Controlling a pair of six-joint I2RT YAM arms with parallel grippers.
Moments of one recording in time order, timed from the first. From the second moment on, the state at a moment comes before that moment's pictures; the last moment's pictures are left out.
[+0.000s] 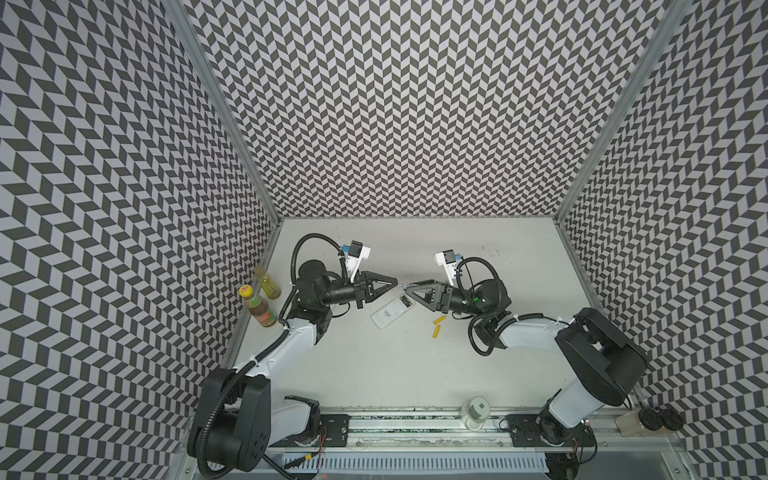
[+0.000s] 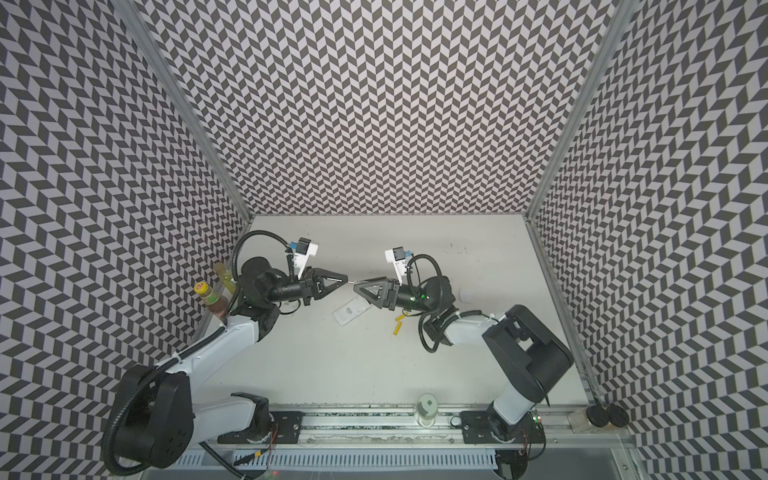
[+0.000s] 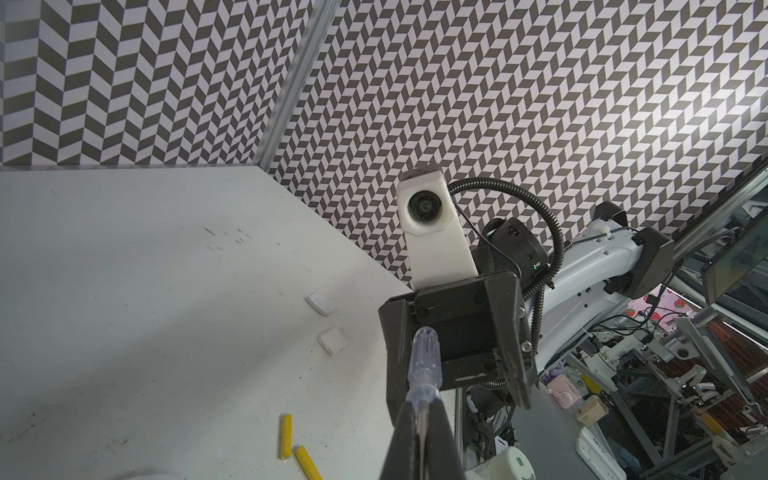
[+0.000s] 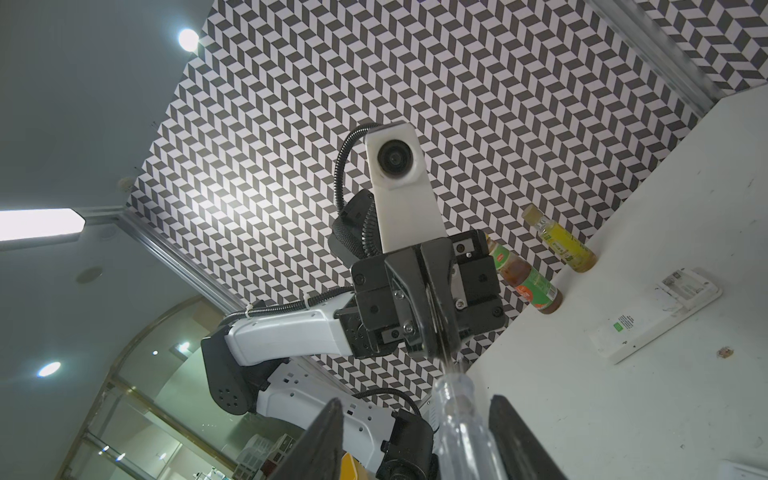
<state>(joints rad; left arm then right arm) -0.22 1.24 0.64 0.64 1.17 -0.61 0.68 1.63 0.68 1.28 -0.75 1.17</state>
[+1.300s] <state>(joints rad) -0.16 1.30 0.86 0.02 0.94 0.01 0.52 1.16 0.62 0.49 -0.59 0.57</state>
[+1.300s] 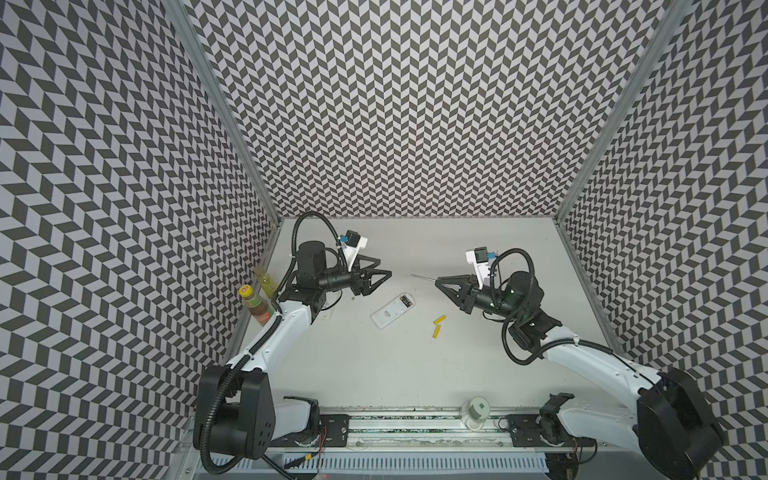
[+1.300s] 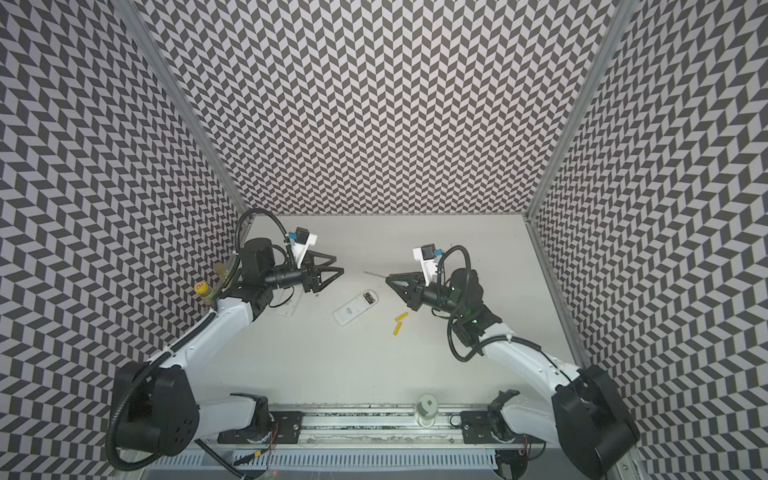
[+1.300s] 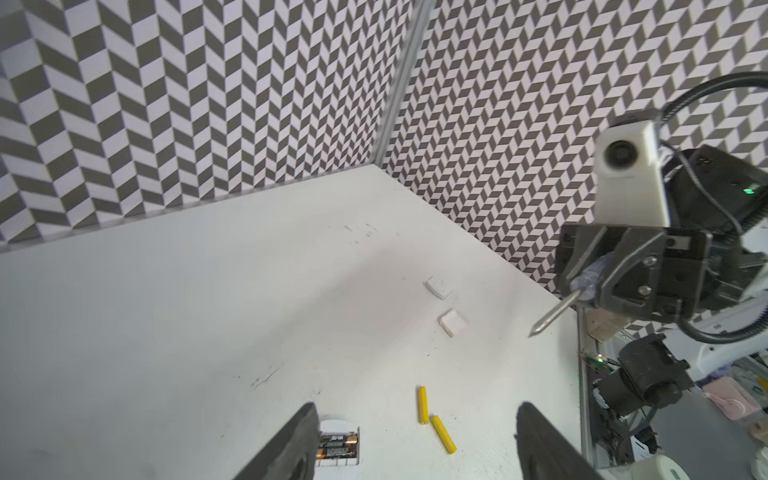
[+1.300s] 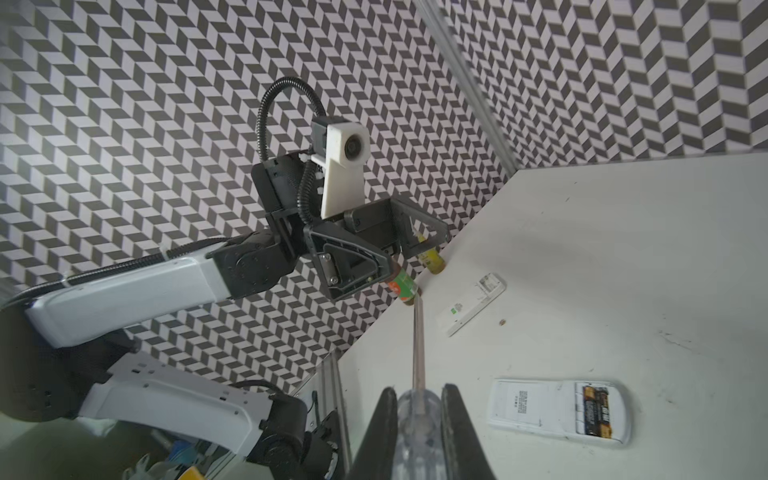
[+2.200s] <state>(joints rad) -0.40 1.63 0.84 -0.24 0.35 0.47 0.52 0.86 0.55 0.03 -0.28 0.30</state>
